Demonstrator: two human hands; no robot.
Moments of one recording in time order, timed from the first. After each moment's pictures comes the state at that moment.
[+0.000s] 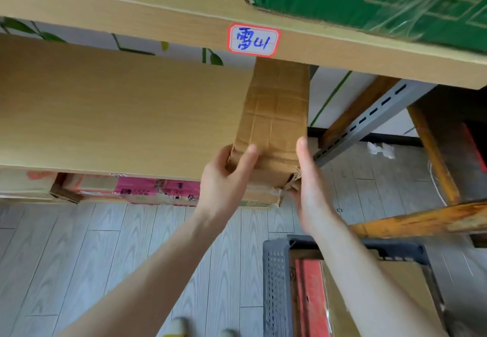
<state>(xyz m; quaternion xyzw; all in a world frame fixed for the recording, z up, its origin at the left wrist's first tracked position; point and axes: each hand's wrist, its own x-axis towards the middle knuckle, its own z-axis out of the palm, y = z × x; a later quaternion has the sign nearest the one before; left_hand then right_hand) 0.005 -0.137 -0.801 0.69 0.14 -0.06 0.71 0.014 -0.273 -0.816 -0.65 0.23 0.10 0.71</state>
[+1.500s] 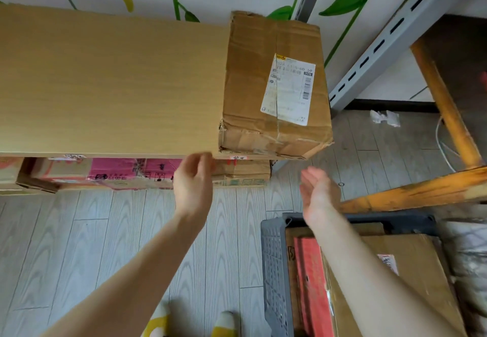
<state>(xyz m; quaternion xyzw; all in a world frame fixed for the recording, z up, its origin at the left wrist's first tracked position) 0.002 -0.157 -0.916 0.72 0.25 -0.02 0.64 0.001 -0.341 -0.926 -0.52 0.52 -0.01 0.68</state>
